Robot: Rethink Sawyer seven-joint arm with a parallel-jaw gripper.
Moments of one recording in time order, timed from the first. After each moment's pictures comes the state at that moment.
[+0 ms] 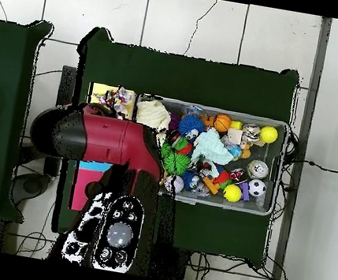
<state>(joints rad) 0.15 -0.71 -0.15 1.54 0.08 0.53 1.82</state>
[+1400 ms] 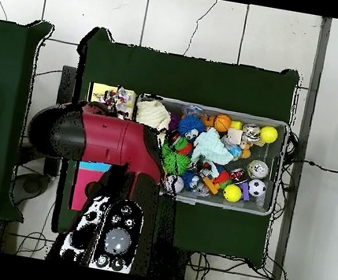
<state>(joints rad) 0.16 -0.72 -0.17 1.53 0.09 0.55 1.82</state>
